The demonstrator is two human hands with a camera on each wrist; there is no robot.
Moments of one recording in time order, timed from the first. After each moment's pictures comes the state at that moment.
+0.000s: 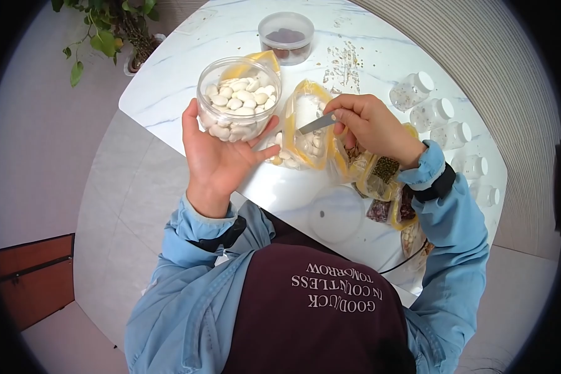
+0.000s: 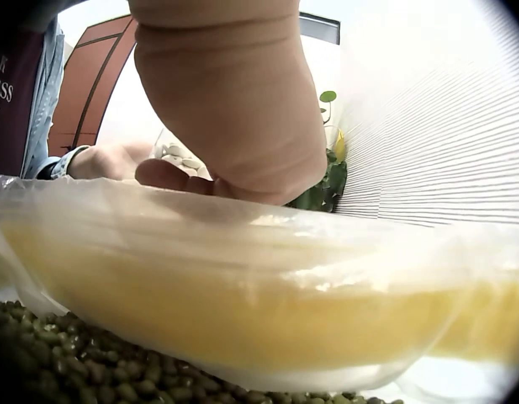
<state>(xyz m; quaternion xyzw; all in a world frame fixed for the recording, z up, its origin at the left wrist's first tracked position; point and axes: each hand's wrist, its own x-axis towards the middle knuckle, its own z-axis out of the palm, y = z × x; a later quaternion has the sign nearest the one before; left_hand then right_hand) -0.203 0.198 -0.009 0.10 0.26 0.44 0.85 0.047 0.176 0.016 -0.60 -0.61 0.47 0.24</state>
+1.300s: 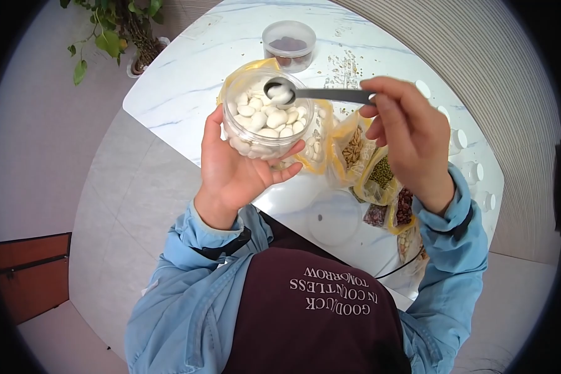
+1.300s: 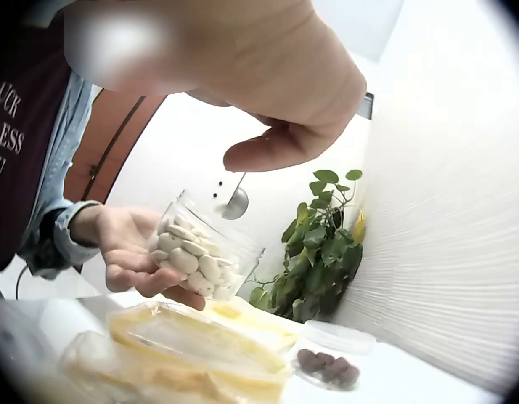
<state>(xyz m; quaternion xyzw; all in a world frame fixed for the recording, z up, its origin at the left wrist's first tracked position) -0.198 0.192 -0.013 0.08 0.14 0.33 0.93 0.024 0.138 0.080 -0.55 -0.70 0.16 0.43</state>
